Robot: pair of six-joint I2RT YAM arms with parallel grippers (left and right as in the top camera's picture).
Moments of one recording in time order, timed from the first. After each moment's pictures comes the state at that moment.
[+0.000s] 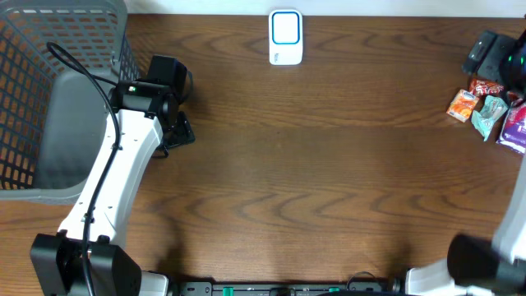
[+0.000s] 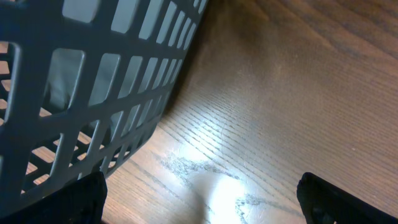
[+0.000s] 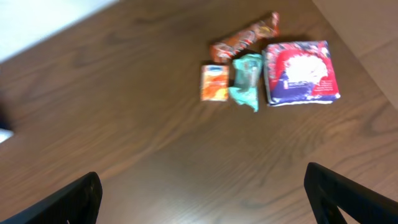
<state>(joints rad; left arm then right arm) -0.16 1.59 1.40 -1.27 -0.35 -0.54 -0.21 1.70 2.15 -1.42 0.19 0.26</state>
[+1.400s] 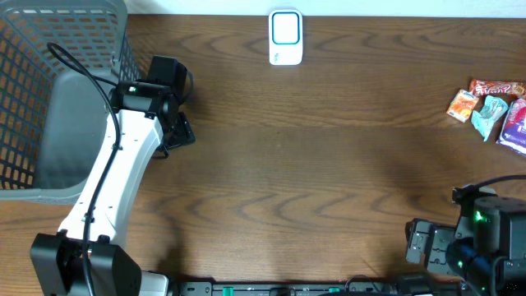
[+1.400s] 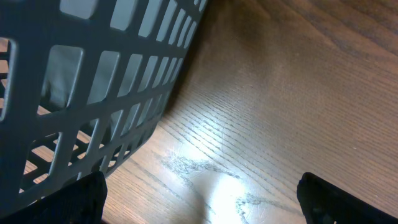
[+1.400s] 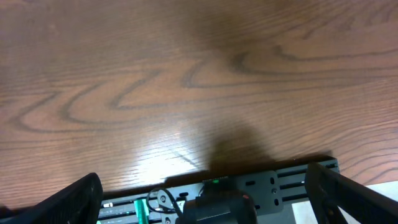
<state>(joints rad) -0.16 1.59 1.39 -1.27 -0.35 -0.54 0.10 0.73 1.31 -1.66 0.07 0.26</state>
